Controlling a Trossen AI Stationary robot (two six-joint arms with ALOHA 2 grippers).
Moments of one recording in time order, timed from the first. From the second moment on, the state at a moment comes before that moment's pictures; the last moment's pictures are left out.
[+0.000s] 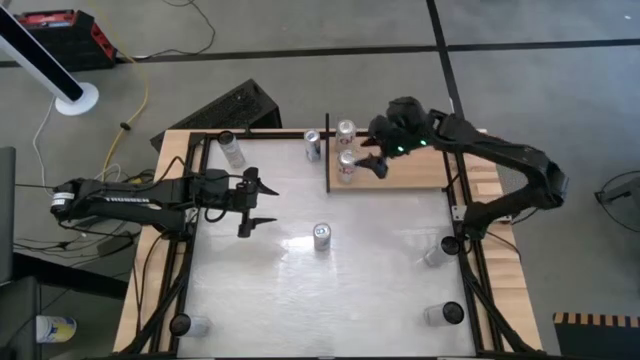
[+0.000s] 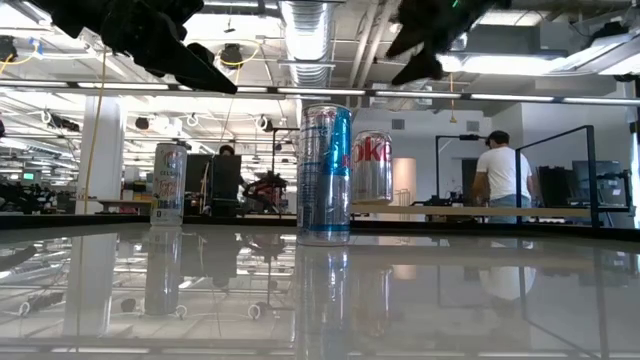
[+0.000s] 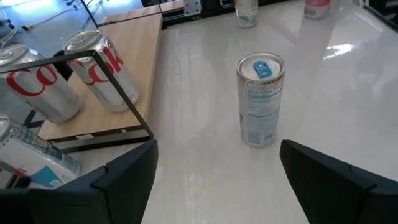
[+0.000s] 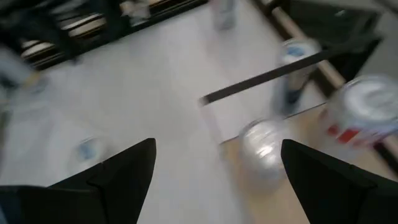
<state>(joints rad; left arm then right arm) 0.11 0.87 0.57 -0.06 0.03 0.23 -0.45 1.32 1.31 -0.66 -0.26 0.06</state>
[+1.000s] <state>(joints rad) -0.09 1.58 0.90 0.35 0.02 0.12 0.28 1.15 1.28 -0.87 0.32 0.31</state>
